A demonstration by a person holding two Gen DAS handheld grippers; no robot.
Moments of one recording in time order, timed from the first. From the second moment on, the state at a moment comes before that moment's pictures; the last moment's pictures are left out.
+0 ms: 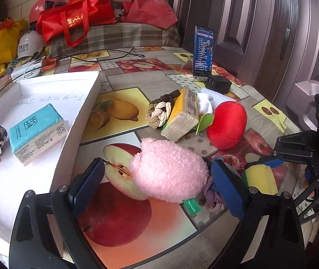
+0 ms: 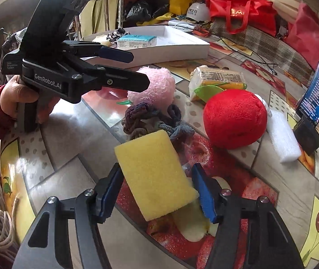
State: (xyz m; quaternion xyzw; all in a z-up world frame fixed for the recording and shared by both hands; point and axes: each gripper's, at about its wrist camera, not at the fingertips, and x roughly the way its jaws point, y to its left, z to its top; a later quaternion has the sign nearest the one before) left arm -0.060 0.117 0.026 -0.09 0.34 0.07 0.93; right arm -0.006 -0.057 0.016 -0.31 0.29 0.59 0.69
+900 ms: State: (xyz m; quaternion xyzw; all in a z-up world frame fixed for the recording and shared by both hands) left arm -0.114 0.104 0.058 -0.01 0.18 0.14 0.97; right arm 0.019 -0.099 0.064 -0.07 0.19 0.52 0.83
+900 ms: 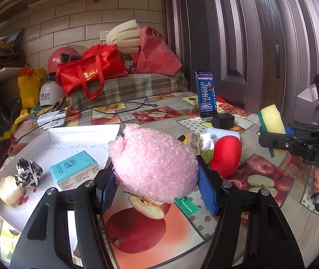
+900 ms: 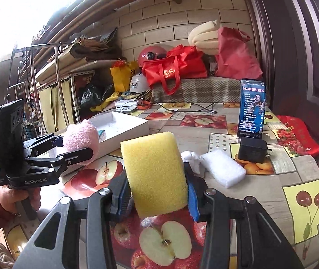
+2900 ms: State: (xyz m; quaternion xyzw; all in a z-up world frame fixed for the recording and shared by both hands) left arm -0.169 0.302 0.050 -0.12 0.14 0.38 0.91; right arm -0.026 0.176 0.043 -0.12 0.27 0.57 0.77
